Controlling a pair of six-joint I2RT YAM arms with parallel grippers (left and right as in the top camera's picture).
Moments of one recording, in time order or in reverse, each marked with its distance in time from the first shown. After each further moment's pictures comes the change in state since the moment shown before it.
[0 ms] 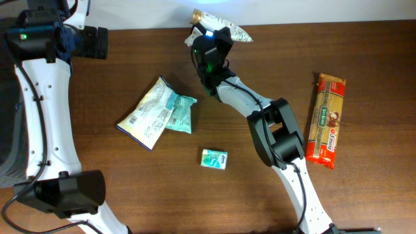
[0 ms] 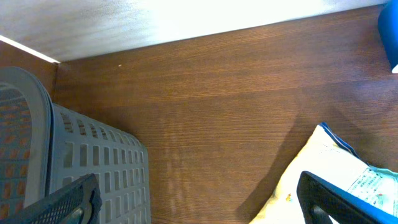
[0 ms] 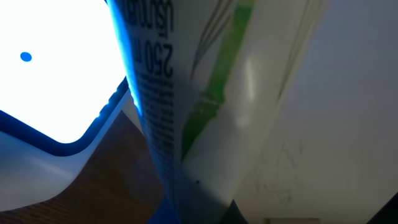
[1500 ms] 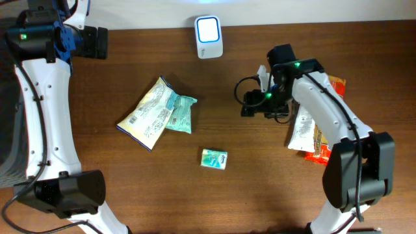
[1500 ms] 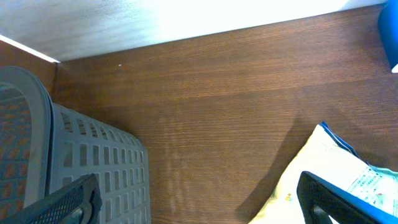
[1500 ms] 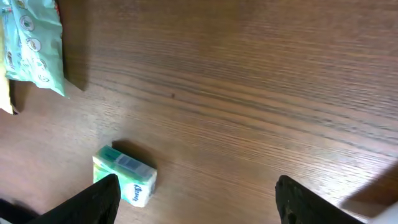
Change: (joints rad) left arm 0.000 0.000 0.000 -0.002 0.000 0.000; right arm -0.289 -0.661 -0.459 -1.389 -1.192 1.231
